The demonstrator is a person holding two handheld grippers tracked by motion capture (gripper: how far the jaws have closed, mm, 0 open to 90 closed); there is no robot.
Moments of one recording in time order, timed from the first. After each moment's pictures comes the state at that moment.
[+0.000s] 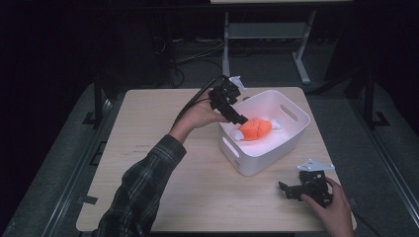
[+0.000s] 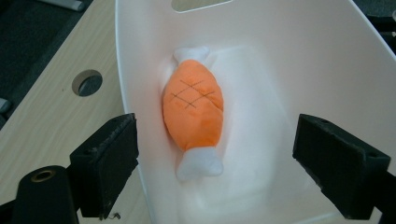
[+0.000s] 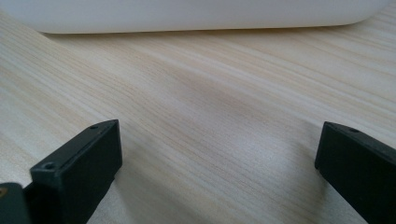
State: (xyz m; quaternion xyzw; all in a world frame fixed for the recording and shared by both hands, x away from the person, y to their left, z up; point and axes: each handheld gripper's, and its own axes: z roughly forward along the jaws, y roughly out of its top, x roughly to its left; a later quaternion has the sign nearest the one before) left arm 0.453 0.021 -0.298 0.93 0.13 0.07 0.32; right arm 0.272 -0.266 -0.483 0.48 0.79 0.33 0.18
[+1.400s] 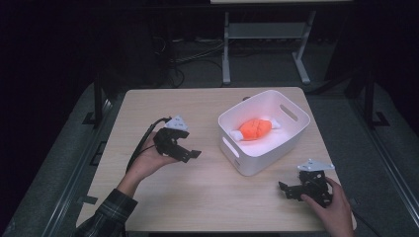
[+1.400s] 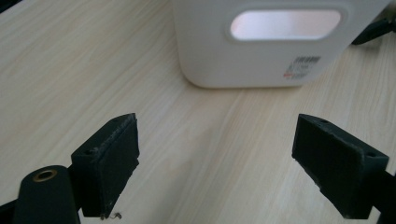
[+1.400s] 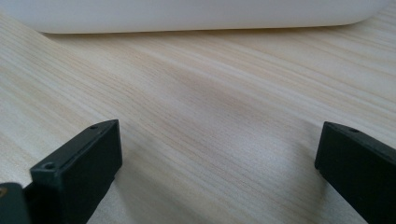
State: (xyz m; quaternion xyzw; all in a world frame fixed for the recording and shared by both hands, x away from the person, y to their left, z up) left arm 0.360 0.171 -0.375 0.89 0.24 0.09 0.38; right arm 0.273 -0.267 -0.483 0.48 0.79 0.33 0.18
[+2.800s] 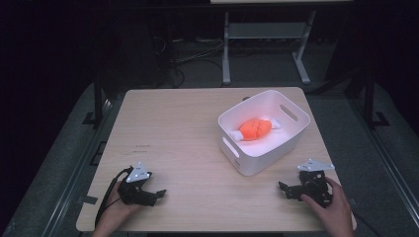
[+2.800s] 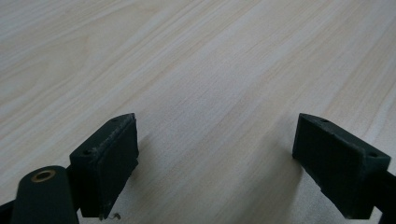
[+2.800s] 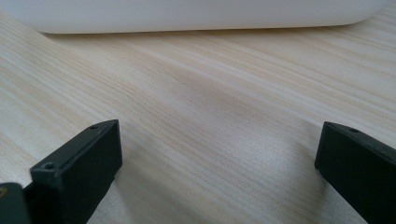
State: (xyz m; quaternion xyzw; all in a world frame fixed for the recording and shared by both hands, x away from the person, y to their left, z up) left arm 0.271 0.272 -0.474 0.86 0.33 0.14 0.36; right arm 0.273 -0.267 -0.483 0.48 0.79 0.33 0.18
